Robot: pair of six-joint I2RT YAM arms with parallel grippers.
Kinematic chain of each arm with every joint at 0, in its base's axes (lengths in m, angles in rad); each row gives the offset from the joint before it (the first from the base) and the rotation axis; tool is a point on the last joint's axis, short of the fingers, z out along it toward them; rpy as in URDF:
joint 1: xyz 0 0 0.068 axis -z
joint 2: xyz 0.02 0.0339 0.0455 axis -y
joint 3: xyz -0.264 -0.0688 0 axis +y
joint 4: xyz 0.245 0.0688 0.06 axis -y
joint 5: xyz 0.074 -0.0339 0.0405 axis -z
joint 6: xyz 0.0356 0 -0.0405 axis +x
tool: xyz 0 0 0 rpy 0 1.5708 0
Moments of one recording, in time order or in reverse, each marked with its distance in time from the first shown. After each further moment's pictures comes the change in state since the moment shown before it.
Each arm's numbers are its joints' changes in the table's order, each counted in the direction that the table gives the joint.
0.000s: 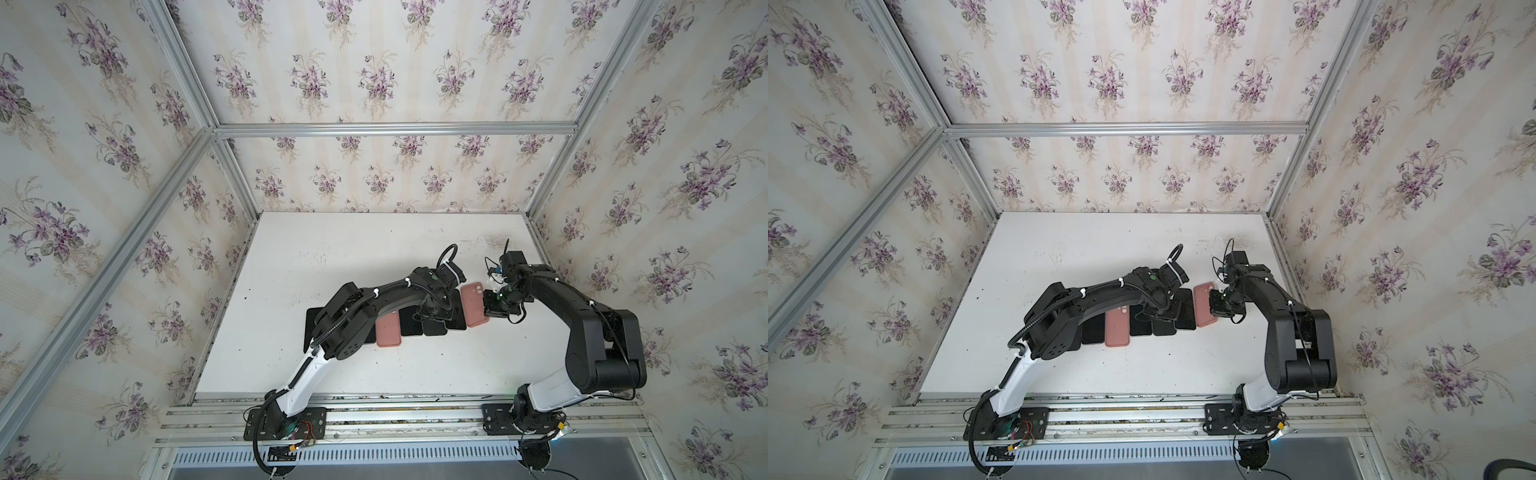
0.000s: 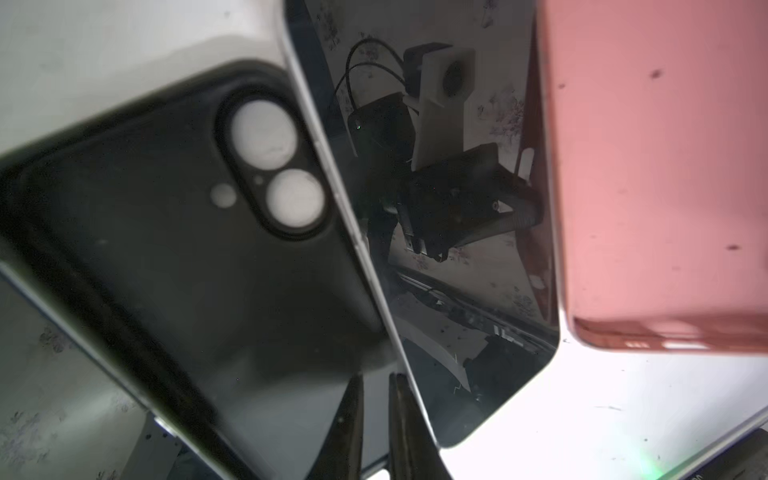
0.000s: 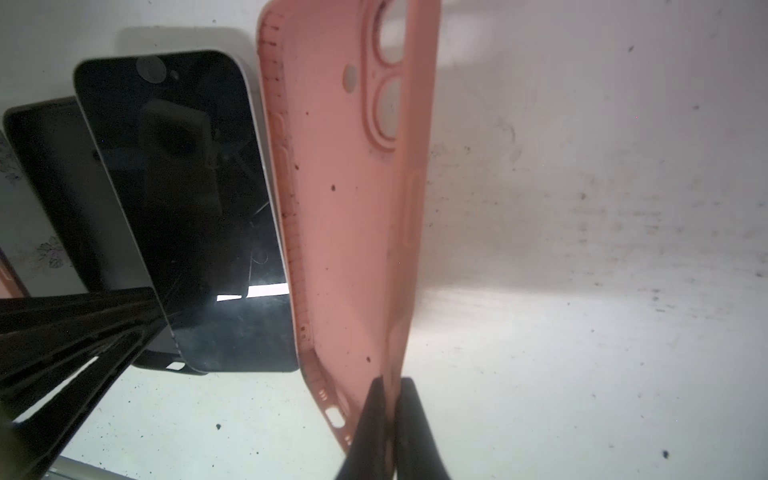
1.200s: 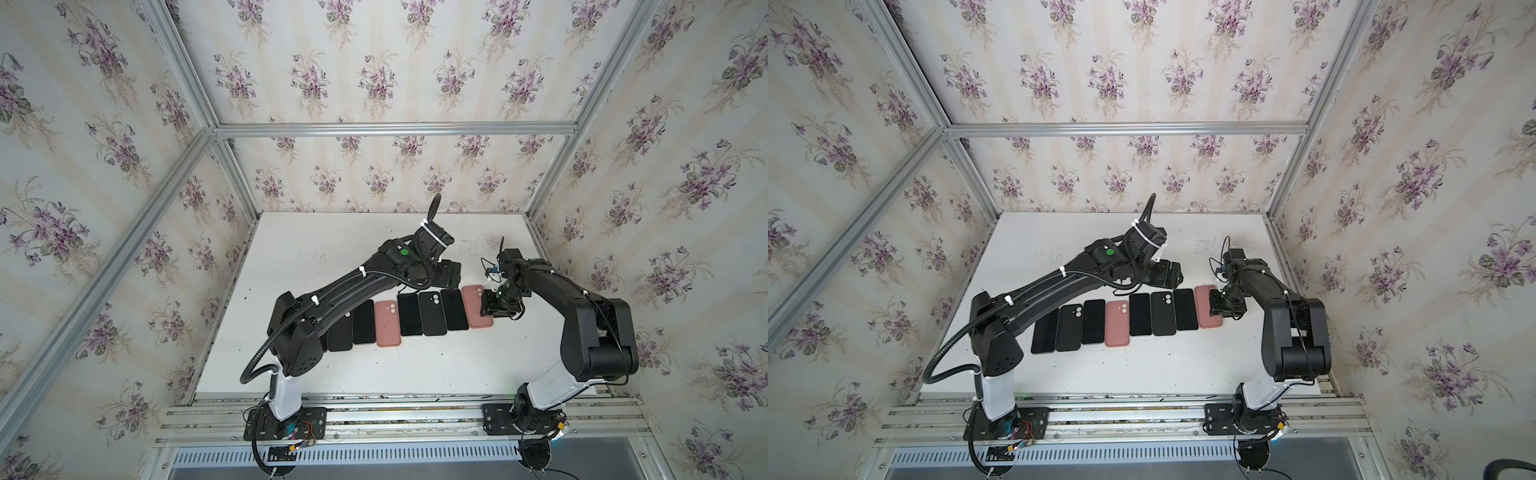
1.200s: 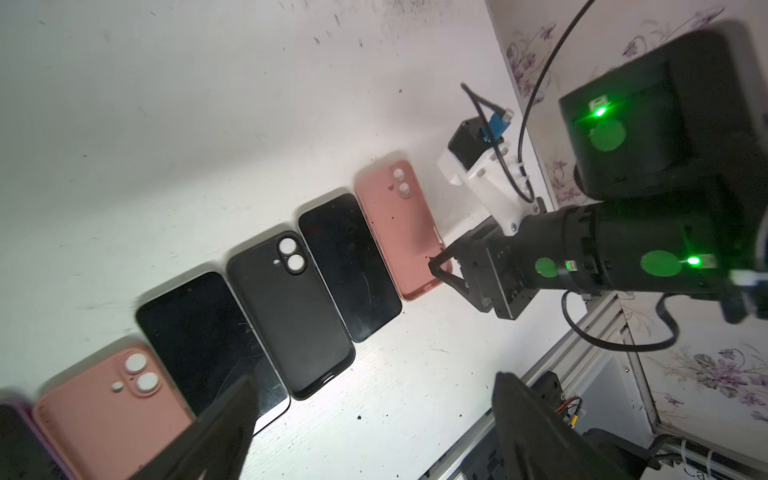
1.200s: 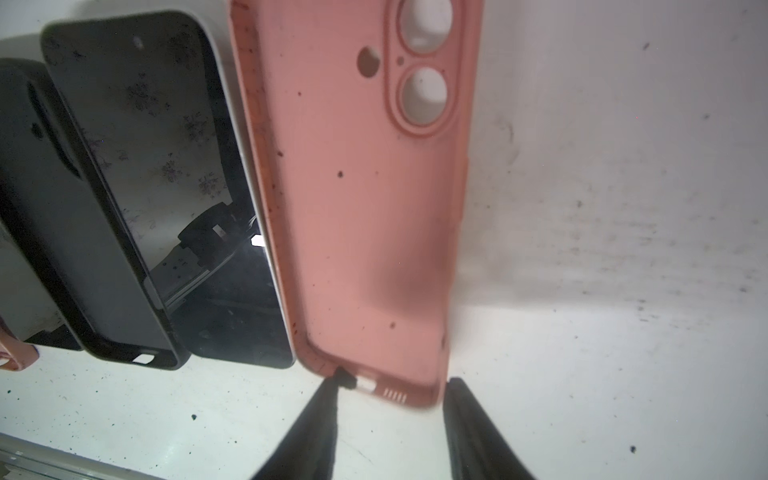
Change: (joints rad) left arm -0.072 0.415 0.003 -0.006 -0.049 0.049; right arm 0.000 -0.074 -0.065 -0.067 0.031 -0.065
